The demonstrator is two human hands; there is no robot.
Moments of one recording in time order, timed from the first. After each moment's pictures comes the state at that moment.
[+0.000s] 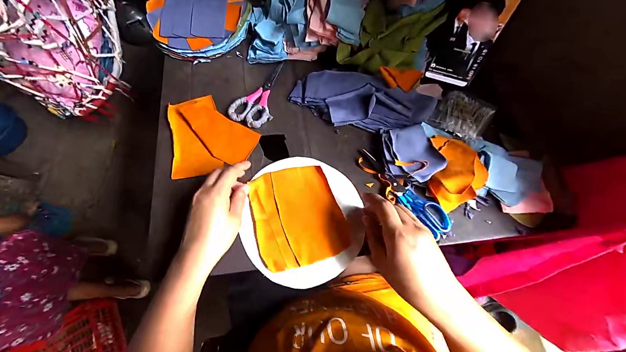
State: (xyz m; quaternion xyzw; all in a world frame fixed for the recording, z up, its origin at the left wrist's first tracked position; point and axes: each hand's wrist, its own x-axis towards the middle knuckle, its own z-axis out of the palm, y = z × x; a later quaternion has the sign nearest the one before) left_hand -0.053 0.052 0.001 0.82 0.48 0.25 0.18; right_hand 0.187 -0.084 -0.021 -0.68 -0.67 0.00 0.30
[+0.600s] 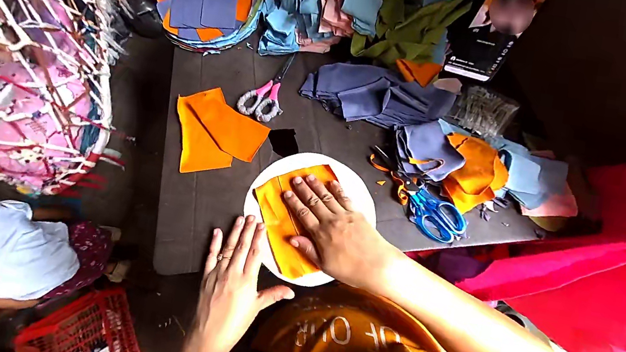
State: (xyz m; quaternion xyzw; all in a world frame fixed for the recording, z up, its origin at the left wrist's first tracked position) left_hand -0.084 -0.039 -0.052 0.89 0.42 0.19 -0.04; right_hand 0.143 -0.035 -0.031 -0.55 -0.82 0.08 0.11
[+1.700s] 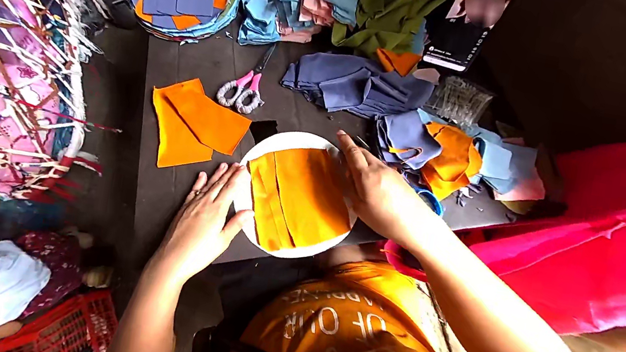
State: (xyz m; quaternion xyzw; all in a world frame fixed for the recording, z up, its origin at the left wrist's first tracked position) left_hand -0.079 0.044 -0.020 0.90 0.39 0.11 0.14; right_hand 0.205 -0.031 0.001 -0.67 -0.71 0.11 0.21
